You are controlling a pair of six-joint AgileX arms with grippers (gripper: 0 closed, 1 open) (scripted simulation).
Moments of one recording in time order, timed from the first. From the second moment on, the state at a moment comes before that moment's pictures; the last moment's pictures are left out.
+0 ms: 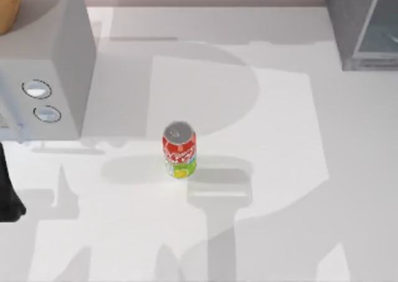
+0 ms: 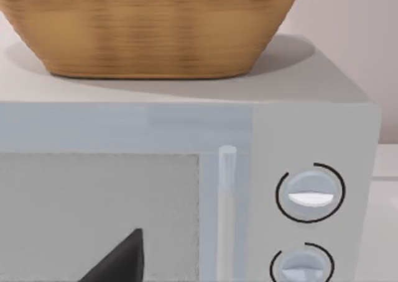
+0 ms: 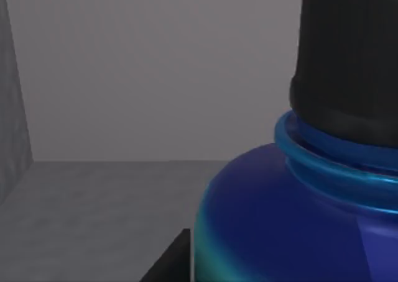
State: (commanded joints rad) left arm 0.00 0.00 0.00 0.00 0.00 0.00; right arm -0.22 2.32 1.26 1.05 -0.18 0.01
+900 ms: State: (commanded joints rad) left arm 0.00 0.00 0.00 0.00 0.00 0.00; right arm -0.22 2.18 1.27 0.90 -0.18 0.01
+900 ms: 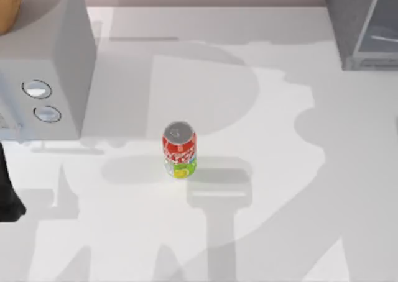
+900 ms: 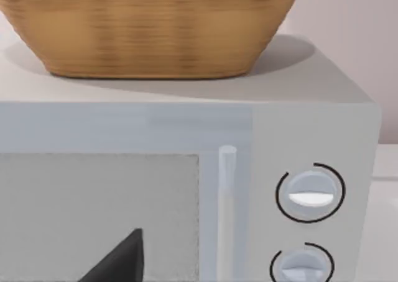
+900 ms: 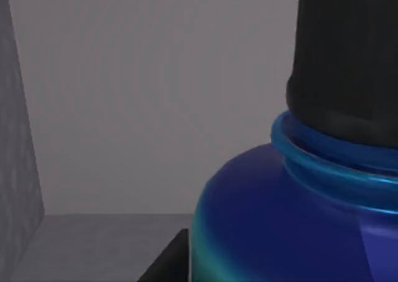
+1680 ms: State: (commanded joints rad) left arm 0.00 0.00 0.00 0.00 0.00 0.00; right arm -0.30 1.81 0.66 1.13 -0.27 0.01
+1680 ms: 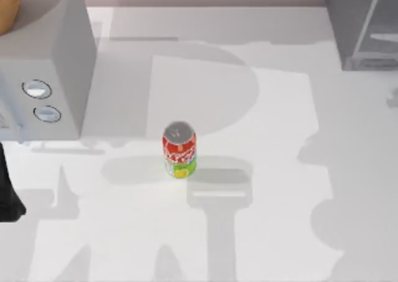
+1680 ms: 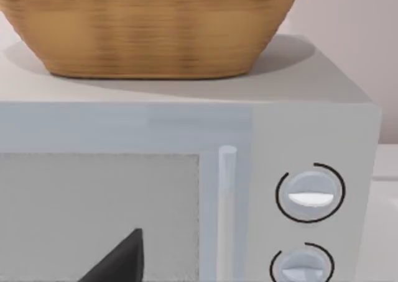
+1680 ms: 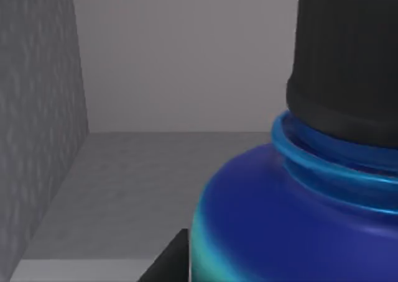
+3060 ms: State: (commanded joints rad) left arm 0.00 0.00 0.00 0.00 0.00 0.00; right arm 0.78 2.07 0.56 1.48 0.81 0.03
